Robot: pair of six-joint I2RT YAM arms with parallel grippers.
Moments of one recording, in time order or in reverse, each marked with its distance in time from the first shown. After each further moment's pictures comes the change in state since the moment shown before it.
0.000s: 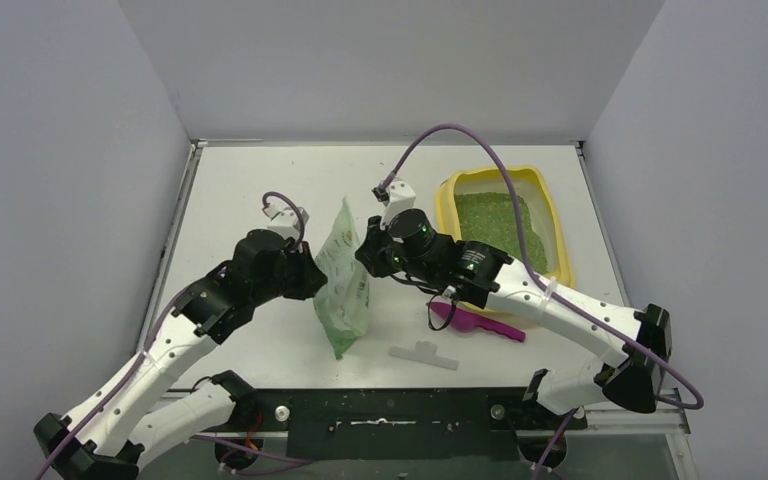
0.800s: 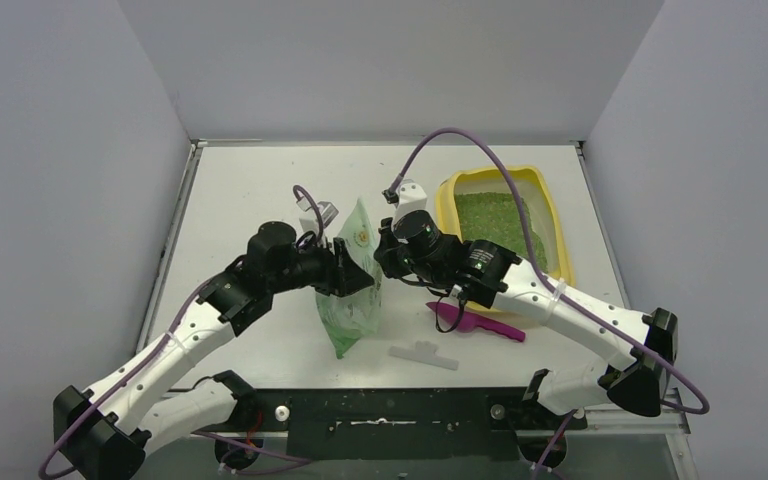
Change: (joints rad) left arm -0.007 0.084 -0.045 0.297 0.296 -0.039; right arm -0.005 -0.038 0.005 -0.156 0.124 -0.046
